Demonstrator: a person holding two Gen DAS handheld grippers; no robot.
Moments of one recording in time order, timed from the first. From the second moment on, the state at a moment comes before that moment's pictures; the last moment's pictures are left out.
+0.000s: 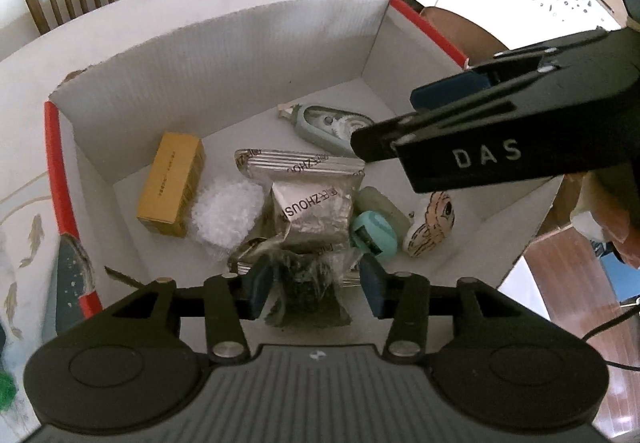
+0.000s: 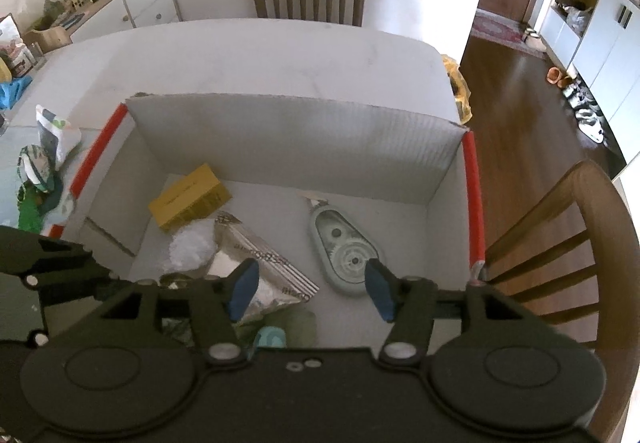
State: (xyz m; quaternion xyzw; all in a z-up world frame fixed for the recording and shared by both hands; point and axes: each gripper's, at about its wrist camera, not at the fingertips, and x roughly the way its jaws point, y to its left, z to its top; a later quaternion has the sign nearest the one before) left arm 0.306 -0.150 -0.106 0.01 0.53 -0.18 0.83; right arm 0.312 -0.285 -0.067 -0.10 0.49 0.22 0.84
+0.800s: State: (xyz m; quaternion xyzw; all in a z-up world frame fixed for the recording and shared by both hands) left arm 0.259 -0.091 -0.043 -0.04 0.46 -0.18 0.87; right arm 0.251 -0.273 -0.001 -0.08 0.43 0.24 0.87
